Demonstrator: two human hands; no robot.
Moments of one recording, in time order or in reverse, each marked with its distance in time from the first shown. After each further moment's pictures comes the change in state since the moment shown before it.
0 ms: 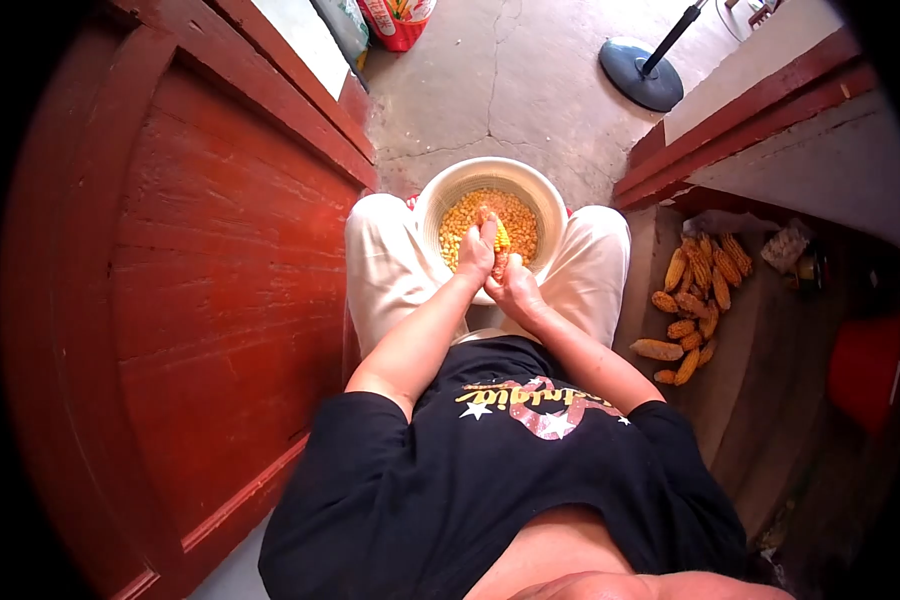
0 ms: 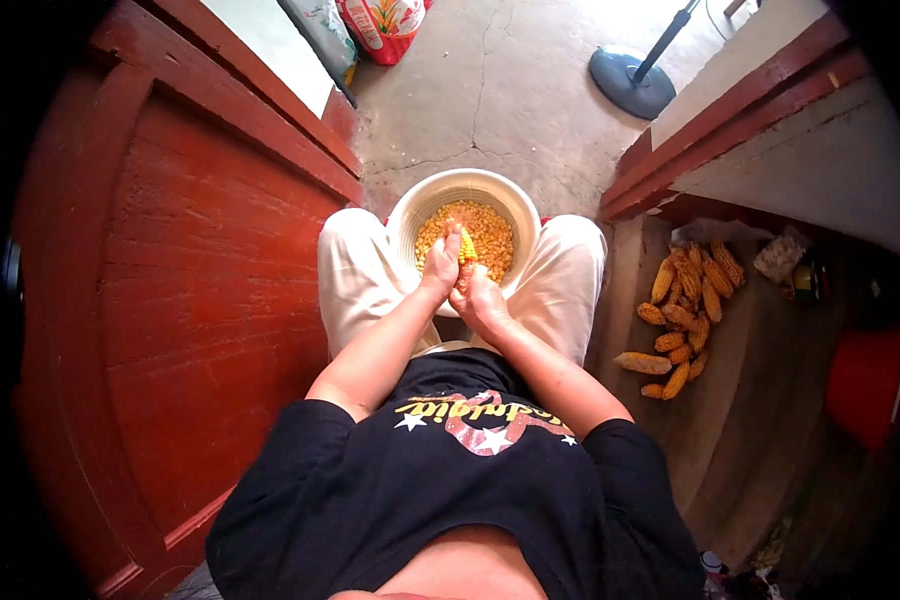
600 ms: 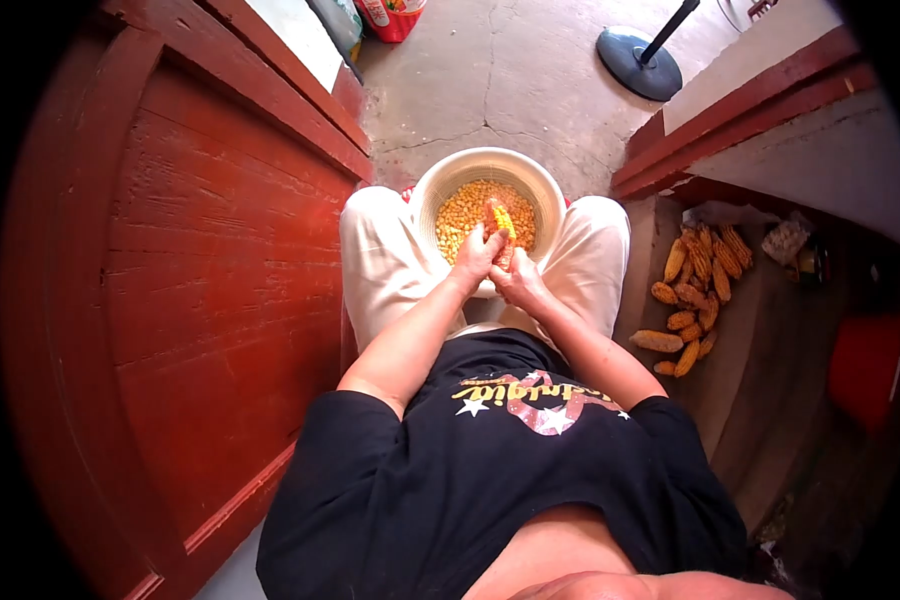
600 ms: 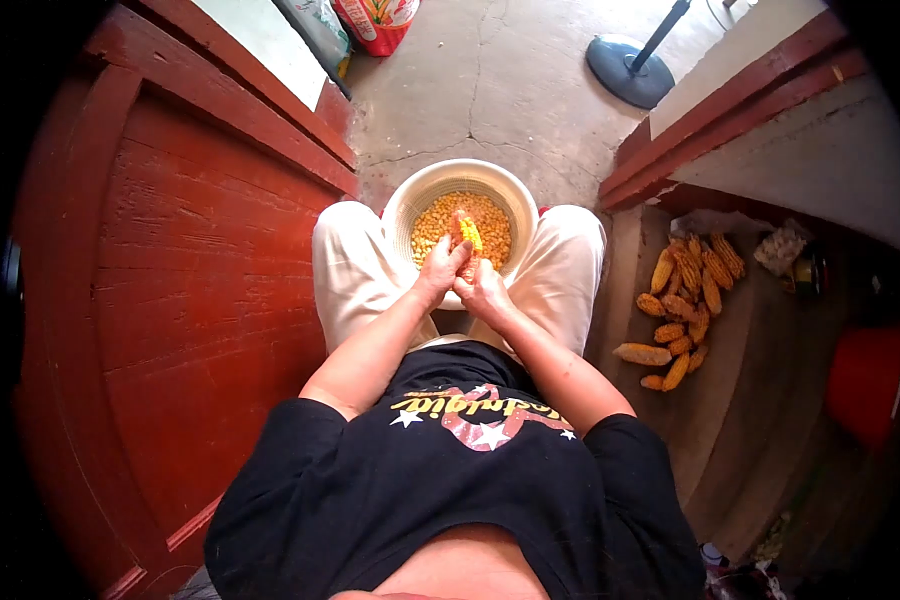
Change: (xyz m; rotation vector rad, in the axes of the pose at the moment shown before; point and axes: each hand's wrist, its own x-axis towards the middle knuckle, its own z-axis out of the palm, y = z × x) left_hand -0.027 0.017 -0.009 -0.313 -0.301 -0.048; right_hand 0.006 0.010 -0.006 0.277 -0.121 0.091
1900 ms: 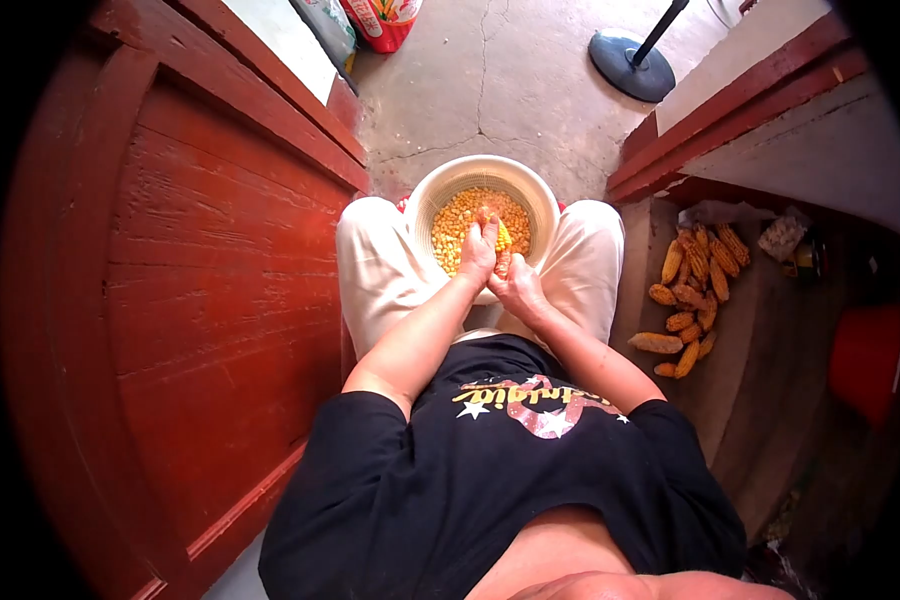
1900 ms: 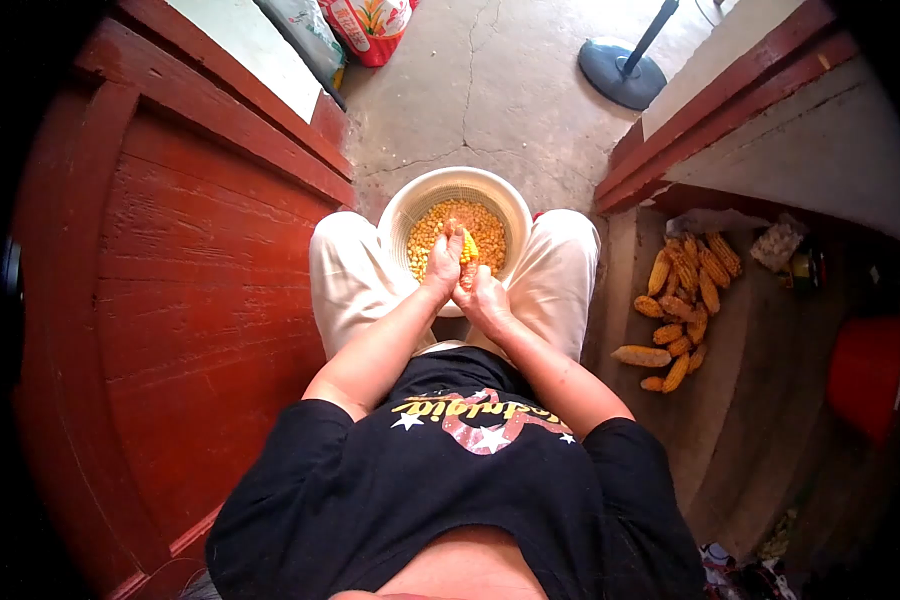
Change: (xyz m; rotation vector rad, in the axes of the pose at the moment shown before) left_hand 0.037 -0.035 0.016 0.123 0.340 0.151; right_hand -0.006 -0.002 -0.003 -0.247 0.139 -0.026
